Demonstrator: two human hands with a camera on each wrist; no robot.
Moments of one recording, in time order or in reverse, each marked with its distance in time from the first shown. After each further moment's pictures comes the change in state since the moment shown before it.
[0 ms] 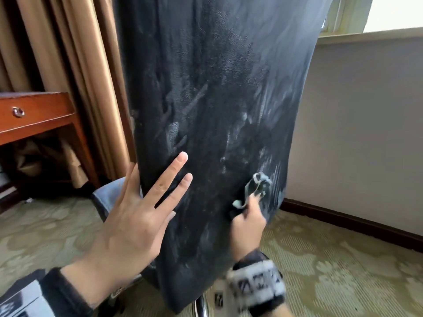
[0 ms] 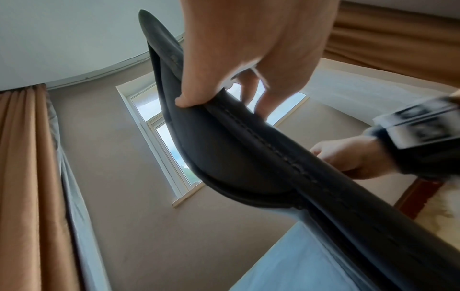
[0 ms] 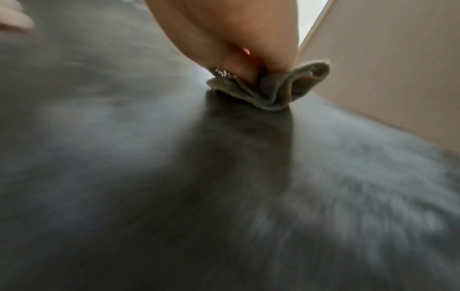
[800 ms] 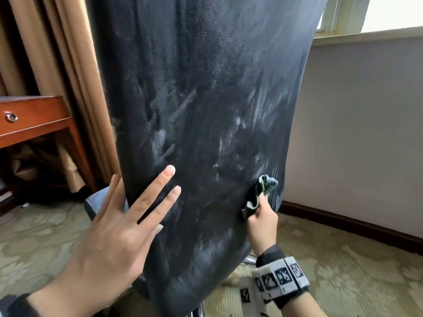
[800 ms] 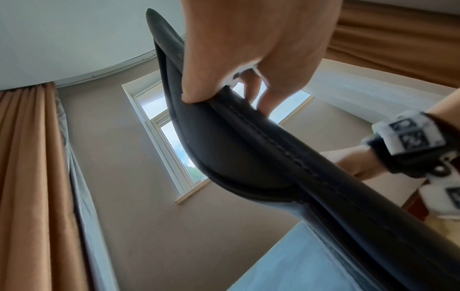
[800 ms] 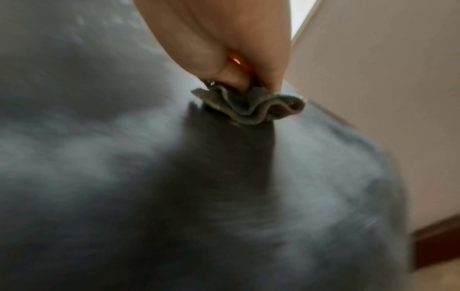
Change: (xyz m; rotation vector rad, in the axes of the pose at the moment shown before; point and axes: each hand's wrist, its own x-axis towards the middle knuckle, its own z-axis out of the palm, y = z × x) left_hand 0.000 -0.002 0.000 -0.037 -0.023 0.024; right_hand 0.061 0.042 -0.021 -0.152 -0.174 0.031
